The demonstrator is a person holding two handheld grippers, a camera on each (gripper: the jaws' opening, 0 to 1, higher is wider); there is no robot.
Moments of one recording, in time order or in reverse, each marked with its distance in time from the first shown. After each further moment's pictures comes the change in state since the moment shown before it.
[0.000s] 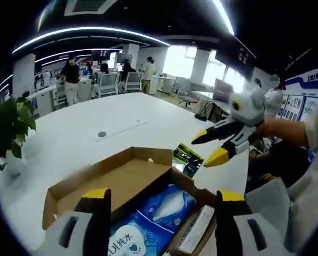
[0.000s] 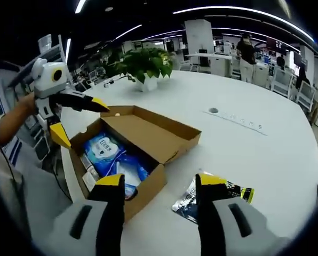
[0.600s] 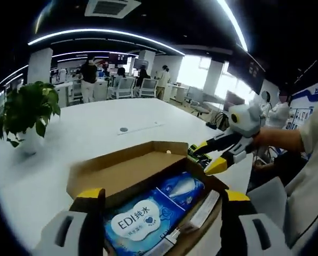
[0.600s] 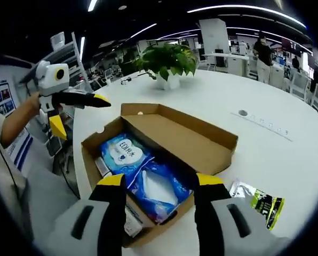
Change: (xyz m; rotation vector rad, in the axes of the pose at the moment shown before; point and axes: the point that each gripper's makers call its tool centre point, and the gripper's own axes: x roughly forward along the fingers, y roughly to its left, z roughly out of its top) left arm -0.061 0.030 -0.034 -0.093 -0.071 0.078; right arm 0.049 0.058 0.004 -0.025 0.001 0.127
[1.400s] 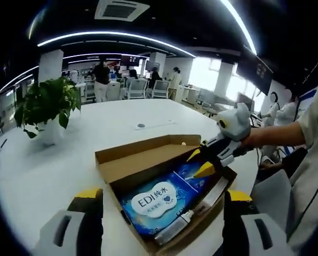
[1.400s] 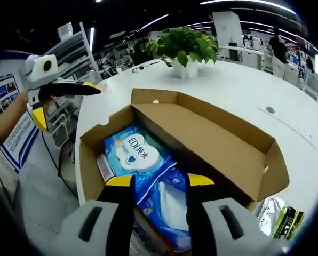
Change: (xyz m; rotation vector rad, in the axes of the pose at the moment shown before) left arm -0.044 0.024 -0.024 -0.002 -0.017 0.101; right arm 0.068 0.026 -0.009 -0.041 0.079 0.090
